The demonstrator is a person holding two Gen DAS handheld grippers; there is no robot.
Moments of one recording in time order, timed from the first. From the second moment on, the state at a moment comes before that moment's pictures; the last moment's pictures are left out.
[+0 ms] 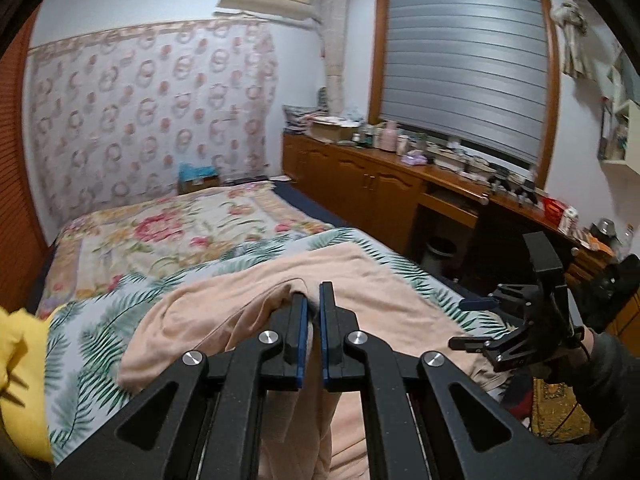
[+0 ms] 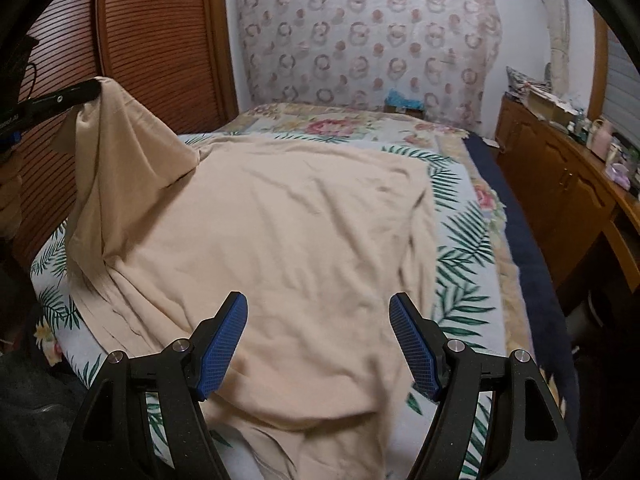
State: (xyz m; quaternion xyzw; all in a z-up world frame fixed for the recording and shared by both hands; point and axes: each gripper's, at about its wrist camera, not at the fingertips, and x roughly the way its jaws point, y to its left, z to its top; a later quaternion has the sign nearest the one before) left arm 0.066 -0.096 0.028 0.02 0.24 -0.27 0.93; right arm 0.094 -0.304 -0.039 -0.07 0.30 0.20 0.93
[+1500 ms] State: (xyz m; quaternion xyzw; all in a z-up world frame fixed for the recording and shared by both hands) left arm 0.076 -0.040 -0.063 -0.03 0.33 -0.17 0.93; right arm 0.160 -0.270 -0.065 -0.06 0.36 0.28 0.89
